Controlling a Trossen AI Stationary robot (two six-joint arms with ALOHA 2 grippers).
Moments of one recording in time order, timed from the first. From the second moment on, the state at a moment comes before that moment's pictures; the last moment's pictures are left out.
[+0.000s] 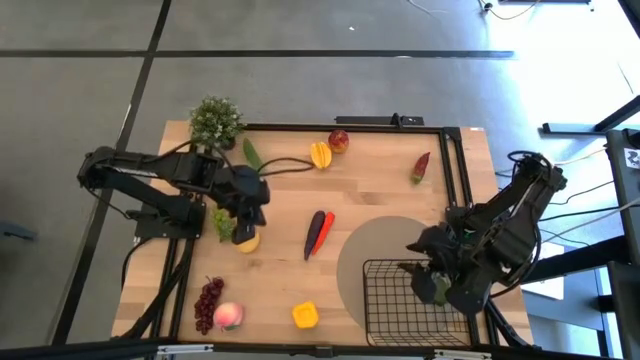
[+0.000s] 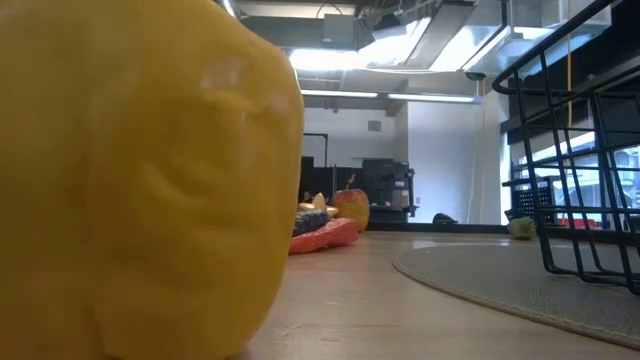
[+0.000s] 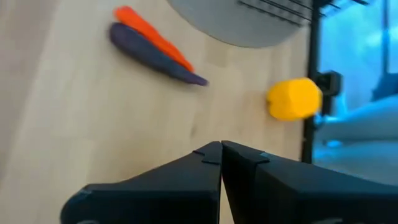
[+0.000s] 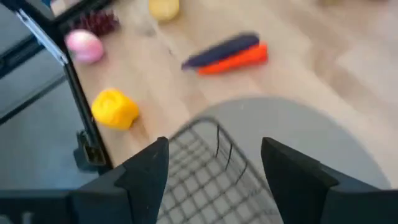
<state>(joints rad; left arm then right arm) -0.12 1.18 1.23 -0.93 0.15 -0.44 0.88 1.41 1.48 -1.24 0.69 1.38</state>
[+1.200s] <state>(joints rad) -0.26 1.23 1.23 -1.03 0.18 -1.00 0.56 1.41 1.48 -1.19 0.59 1.09</state>
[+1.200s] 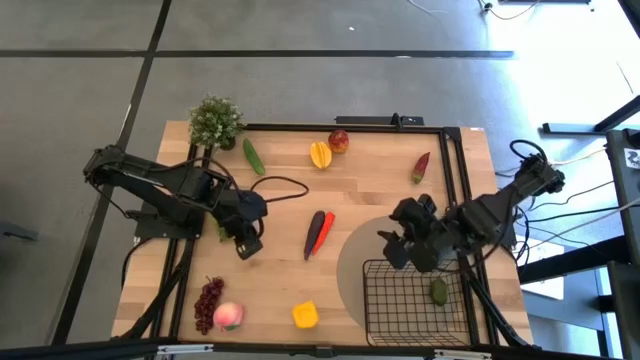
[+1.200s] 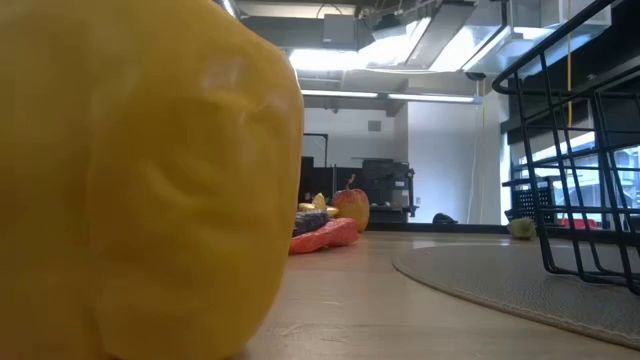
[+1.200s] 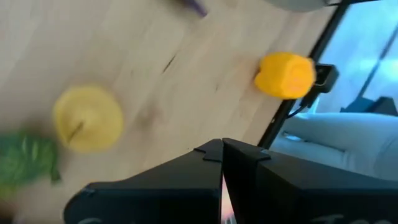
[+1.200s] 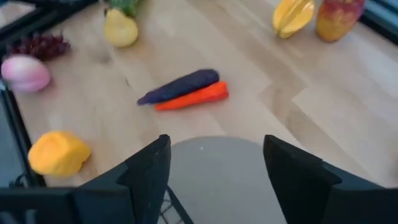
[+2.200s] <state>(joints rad) -0.34 1.23 1.23 -1.20 0.14 -1.09 0.22 1.40 1.48 -0.89 0.20 0.43</state>
